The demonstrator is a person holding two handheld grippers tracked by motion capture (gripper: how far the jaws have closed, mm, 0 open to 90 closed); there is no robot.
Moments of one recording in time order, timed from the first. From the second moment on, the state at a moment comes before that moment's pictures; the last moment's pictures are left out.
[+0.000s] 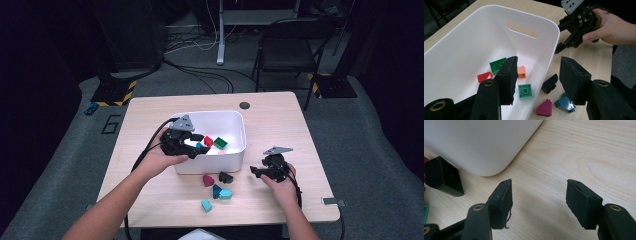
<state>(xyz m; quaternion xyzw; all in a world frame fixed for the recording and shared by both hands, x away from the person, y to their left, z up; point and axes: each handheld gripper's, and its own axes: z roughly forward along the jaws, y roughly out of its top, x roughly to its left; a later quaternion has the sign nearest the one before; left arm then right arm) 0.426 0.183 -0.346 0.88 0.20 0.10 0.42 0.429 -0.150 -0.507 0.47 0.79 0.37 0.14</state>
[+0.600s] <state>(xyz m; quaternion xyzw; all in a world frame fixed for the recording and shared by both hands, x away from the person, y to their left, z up) 0.390 0.199 -0.391 0.88 0.21 0.08 0.41 0.428 -0.149 -0.507 0.46 0.79 0.37 0.14</state>
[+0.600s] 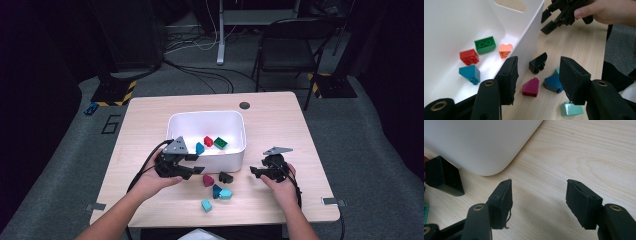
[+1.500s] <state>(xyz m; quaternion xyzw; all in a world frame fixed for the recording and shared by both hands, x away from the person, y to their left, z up) 0.365 0.192 -0.460 0.89 0.22 0.05 0.40 0.428 -0.149 -0.507 0.46 0.79 0.37 0.14</state>
